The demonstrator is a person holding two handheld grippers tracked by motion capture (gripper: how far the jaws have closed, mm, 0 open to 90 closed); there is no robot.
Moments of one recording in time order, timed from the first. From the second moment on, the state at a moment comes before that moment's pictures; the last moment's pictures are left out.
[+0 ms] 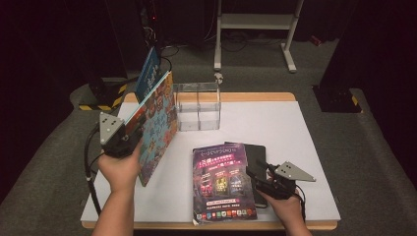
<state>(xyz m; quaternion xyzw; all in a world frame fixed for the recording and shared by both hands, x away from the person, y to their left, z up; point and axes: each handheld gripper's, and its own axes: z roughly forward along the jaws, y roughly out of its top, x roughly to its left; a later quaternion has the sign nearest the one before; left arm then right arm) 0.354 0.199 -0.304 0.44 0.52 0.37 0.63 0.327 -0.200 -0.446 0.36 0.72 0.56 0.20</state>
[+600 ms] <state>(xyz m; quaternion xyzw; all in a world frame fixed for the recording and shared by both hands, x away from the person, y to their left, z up) 0.417 0.183 -0.305 0.42 0.52 0.41 0.62 0.326 -0.201 -0.446 0.36 0.72 0.57 0.20</state>
